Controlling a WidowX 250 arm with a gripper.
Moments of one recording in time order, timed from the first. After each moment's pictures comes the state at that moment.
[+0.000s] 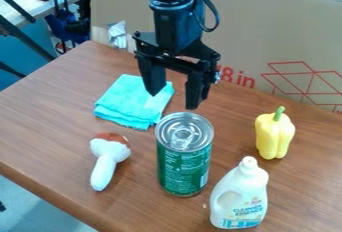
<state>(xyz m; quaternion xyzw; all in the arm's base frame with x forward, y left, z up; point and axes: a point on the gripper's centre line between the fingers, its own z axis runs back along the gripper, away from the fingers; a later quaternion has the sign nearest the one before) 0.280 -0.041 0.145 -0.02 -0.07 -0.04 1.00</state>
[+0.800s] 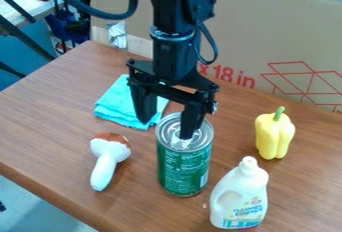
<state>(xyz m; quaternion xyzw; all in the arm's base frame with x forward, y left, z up) 0.255 -0.050 0.122 0.00 -0.01 -0.01 1.00</state>
